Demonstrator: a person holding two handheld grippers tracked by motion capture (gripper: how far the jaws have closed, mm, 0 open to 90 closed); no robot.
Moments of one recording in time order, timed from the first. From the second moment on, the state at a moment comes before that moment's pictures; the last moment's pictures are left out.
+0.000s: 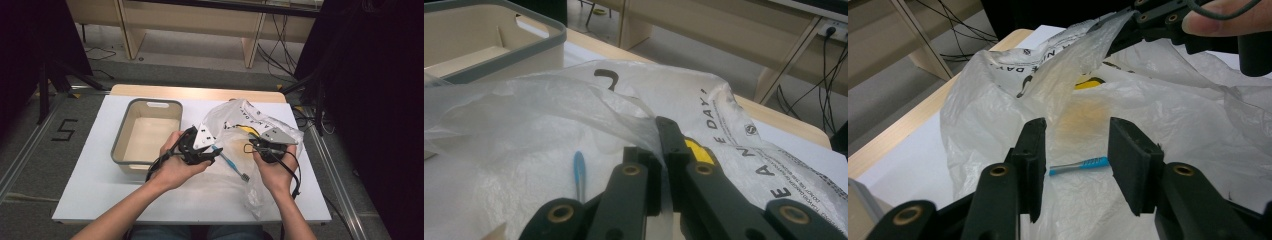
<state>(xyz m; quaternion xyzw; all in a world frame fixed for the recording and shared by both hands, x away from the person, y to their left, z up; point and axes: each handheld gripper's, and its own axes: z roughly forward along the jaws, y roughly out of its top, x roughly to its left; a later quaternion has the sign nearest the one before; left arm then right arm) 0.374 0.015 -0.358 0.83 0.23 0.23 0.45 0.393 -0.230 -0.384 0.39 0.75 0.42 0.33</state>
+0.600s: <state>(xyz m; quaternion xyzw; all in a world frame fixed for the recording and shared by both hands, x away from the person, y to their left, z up) 0.377 0.048 -0.360 0.80 0.29 0.23 0.47 0.391 -0.229 -0.391 0.39 0.77 0.40 0.31</state>
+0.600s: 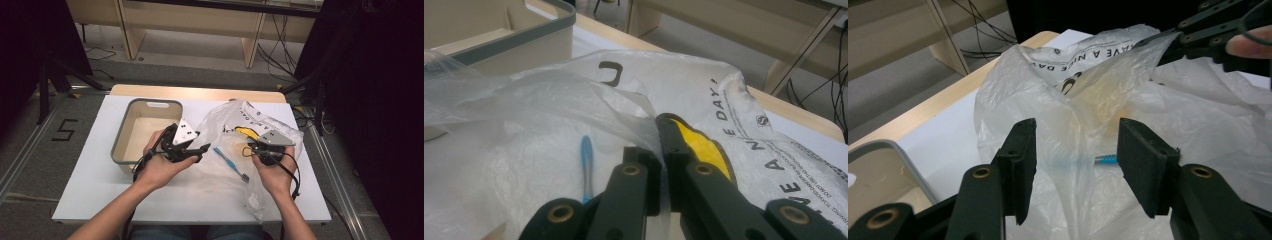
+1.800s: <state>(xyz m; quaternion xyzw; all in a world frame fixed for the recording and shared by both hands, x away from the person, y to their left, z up) 0.391 0.054 -0.385 0.82 0.31 0.22 0.44 0.382 -0.226 -0.415 0.35 0.83 0.36 0.26</state>
